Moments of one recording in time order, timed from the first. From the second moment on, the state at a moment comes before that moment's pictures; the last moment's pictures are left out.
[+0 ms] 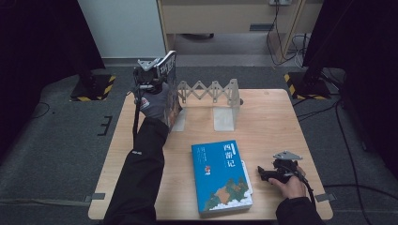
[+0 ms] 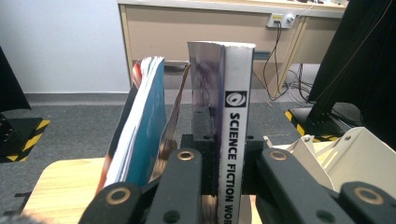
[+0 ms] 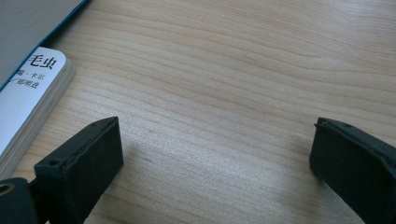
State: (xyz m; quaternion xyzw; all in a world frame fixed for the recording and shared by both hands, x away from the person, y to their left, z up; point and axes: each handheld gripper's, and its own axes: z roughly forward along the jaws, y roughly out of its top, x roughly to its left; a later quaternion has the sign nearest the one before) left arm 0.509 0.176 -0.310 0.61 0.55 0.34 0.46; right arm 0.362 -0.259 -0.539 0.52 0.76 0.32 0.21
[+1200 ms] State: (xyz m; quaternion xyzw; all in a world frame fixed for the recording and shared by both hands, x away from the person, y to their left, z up) left arm 0.488 0.175 -0.343 0.64 0.53 0.35 0.43; right arm 0.362 -0.259 -0.539 0.52 0.76 0.32 0.21
